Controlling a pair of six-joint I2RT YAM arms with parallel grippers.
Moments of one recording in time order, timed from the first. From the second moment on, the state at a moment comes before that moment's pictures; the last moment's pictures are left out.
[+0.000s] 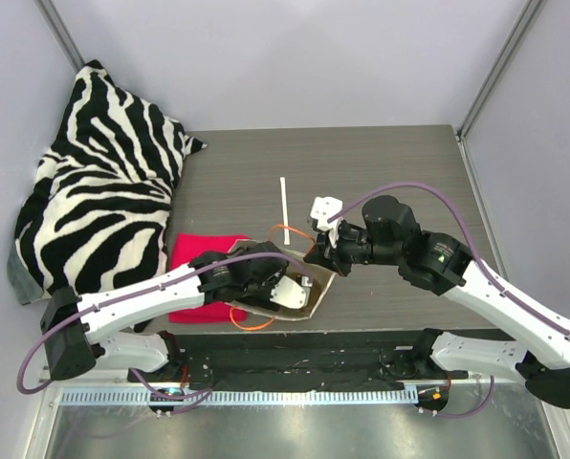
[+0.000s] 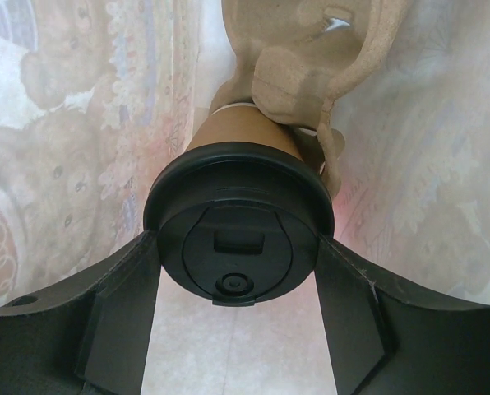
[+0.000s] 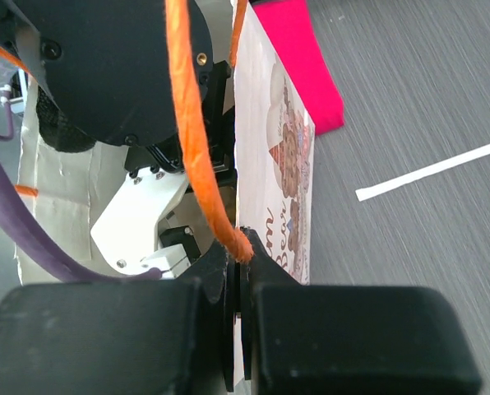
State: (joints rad) left arm -1.09 1.23 0.98 -0.77 -0.22 0.84; right arm 0.91 1.02 1.17 -0.58 -0.31 -0.18
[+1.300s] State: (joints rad) left arm -0.95 1.64 1.30 -0.86 -0.04 0.89; right arm 0.68 1.05 1.18 -0.62 -0.31 -0.26
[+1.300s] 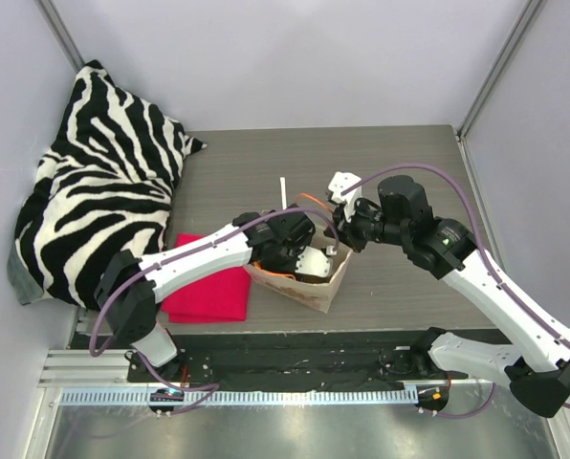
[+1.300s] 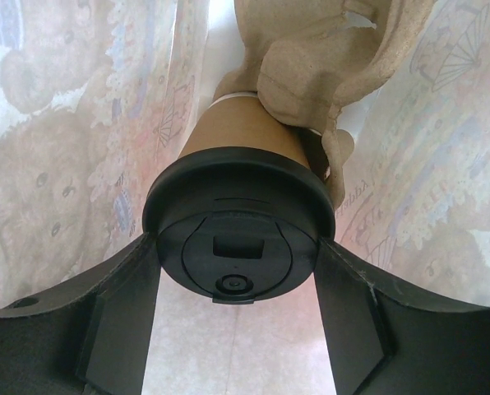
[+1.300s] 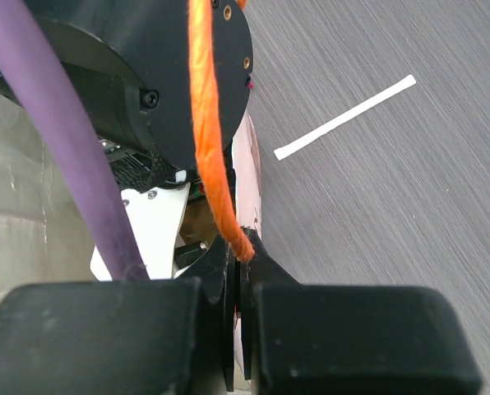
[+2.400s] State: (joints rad) left arm -0.96 1.68 1.34 -0.79 -0.13 0.88; right arm 0.65 1.05 1.18 -0.62 -0.30 -0.30
